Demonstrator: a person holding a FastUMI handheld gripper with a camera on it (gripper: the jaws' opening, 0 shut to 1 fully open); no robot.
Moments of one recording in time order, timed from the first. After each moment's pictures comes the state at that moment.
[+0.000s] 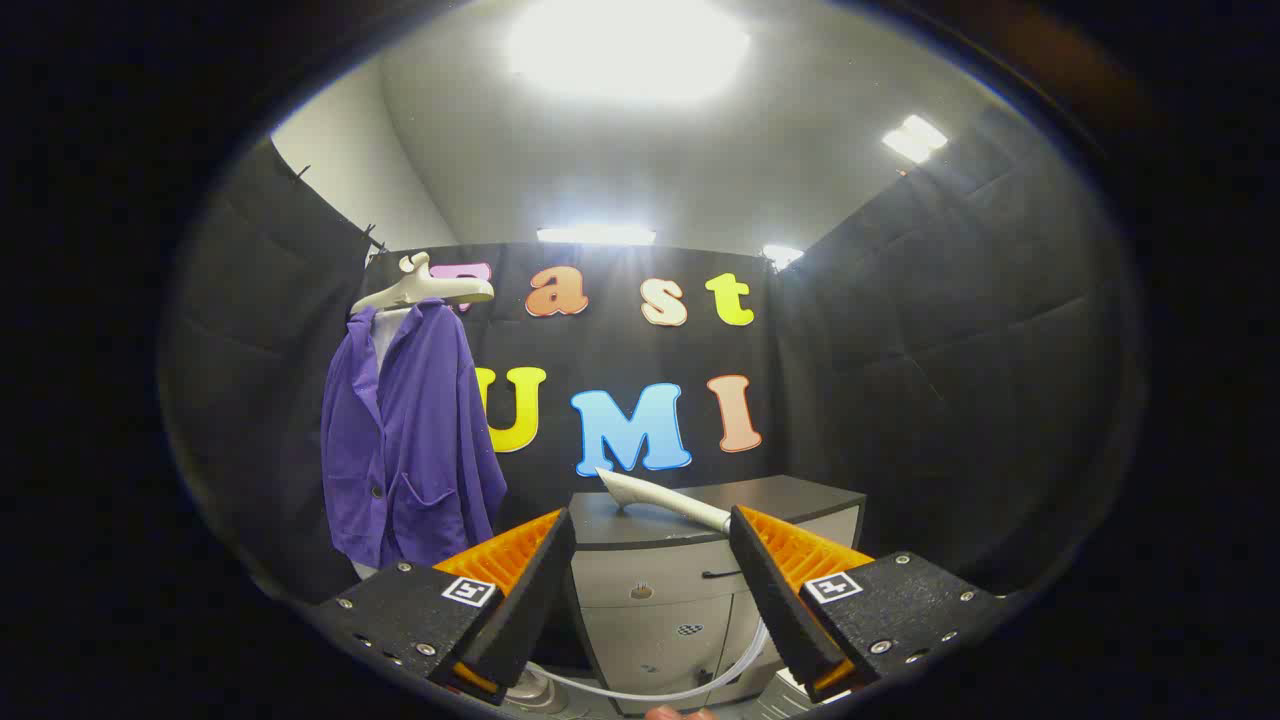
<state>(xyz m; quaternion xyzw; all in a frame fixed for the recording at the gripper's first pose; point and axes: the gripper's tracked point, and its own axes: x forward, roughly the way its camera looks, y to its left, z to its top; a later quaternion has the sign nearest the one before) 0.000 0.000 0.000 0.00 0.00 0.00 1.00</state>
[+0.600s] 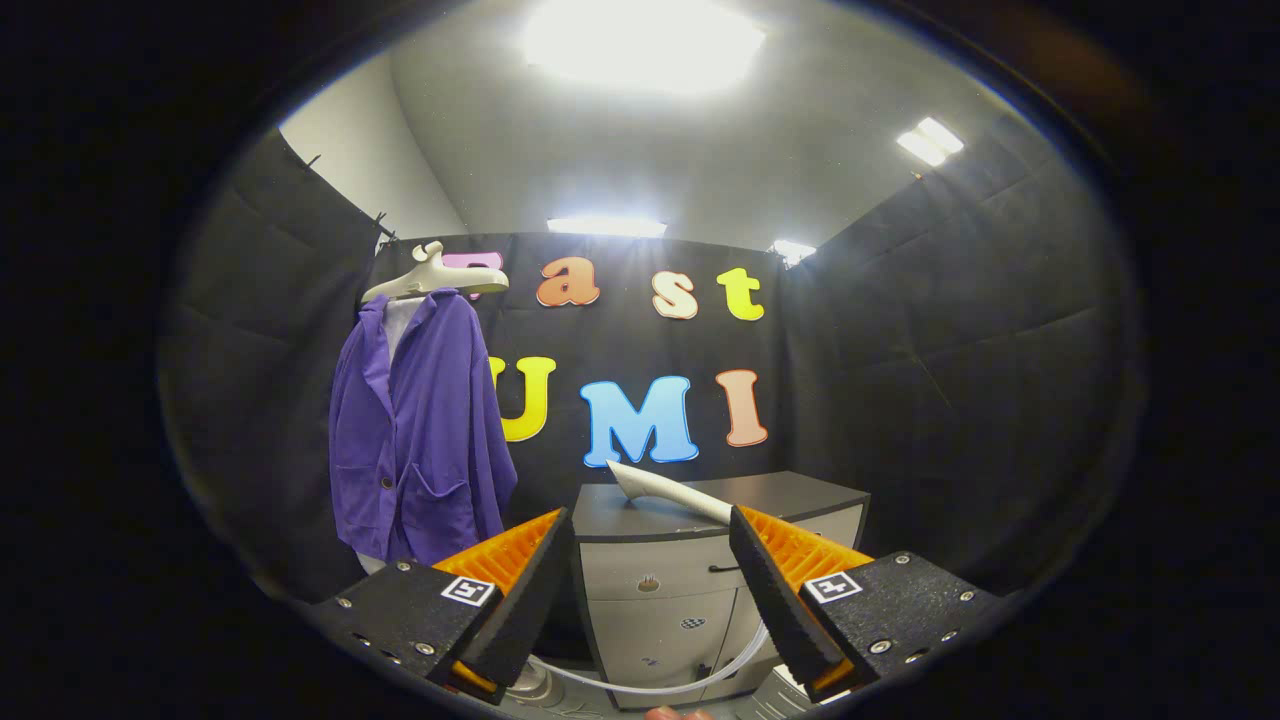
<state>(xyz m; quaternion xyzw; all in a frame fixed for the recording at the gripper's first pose) -0.006 0.013 0.005 -0.01 0.01 0.01 1.00</state>
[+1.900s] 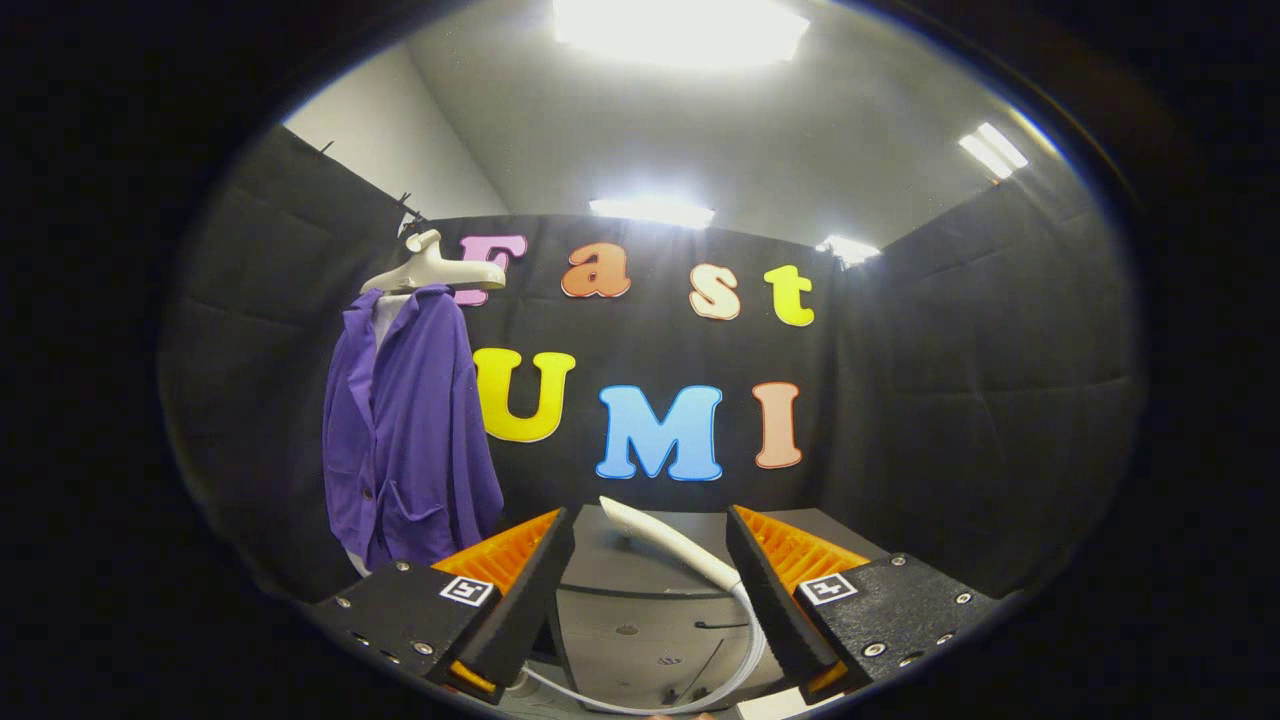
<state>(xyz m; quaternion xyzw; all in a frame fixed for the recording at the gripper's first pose) 0.131 -0.016 0.069 -0.06 0.04 0.09 0.99</state>
